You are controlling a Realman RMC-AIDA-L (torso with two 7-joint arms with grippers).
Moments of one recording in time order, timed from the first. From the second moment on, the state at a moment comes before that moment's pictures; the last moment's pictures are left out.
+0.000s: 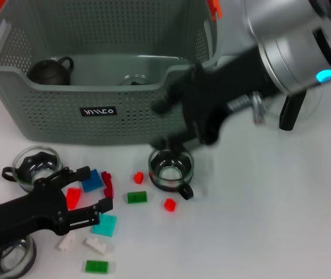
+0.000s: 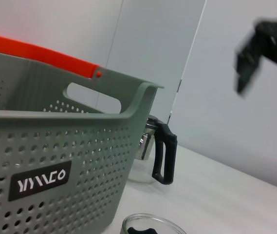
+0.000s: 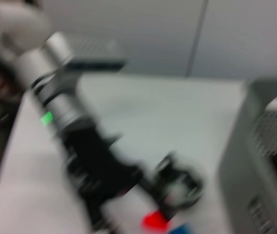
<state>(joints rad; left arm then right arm) -0.32 -2.13 0.31 0.51 2.14 1.68 -1.06 0.78 2.10 -1.35 -1.46 -2.17 -1.66 2.08</state>
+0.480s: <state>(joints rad) -0.31 -2.13 0.32 0.52 2.15 1.69 -1.04 0.81 2.10 -1.57 -1.29 -2.35 -1.55 2.16</state>
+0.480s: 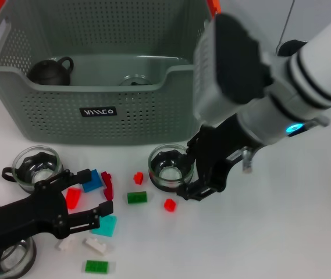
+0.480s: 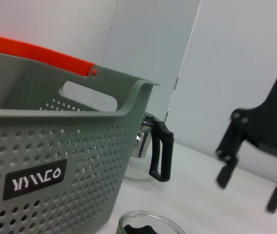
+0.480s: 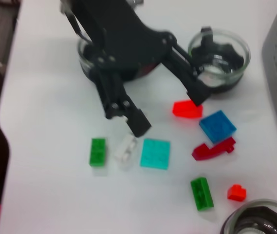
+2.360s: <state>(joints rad) -0.30 -2.13 0.32 0.52 2.15 1.68 -1.04 0.96 2.11 -1.93 -0.86 -2.27 -1.04 2.24</state>
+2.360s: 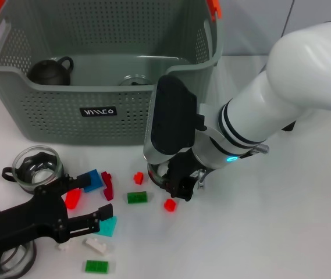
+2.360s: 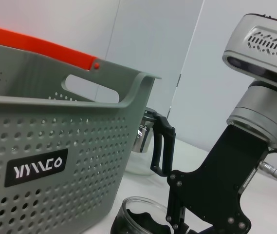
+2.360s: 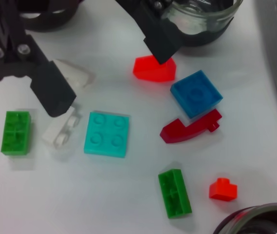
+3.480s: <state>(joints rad) -0.30 -2.13 0.32 0.52 2.14 1.68 -1.03 1.06 2.10 -1.21 -1.40 -2.36 -1.42 2.48</state>
